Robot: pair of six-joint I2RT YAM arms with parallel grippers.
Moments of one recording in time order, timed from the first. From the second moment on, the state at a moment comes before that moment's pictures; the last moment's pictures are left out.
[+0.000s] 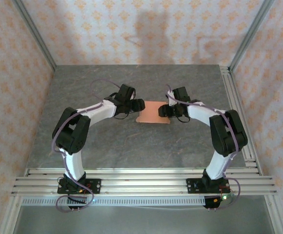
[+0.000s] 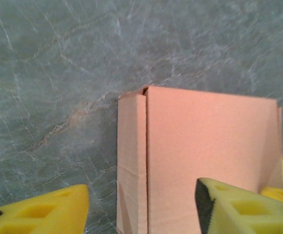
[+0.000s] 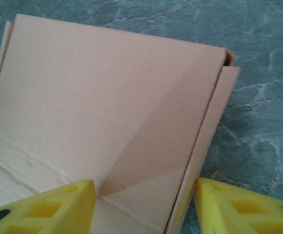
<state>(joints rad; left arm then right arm) -0.46 1.89 1.25 -0.25 0.14 -0.66 0.34 1.76 1.07 -0.30 -0.33 0.22</state>
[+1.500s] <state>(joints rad) -0.38 1.93 1.17 -0.12 0.41 -0.69 0.23 1.65 0.90 -0.02 -0.52 0.59</state>
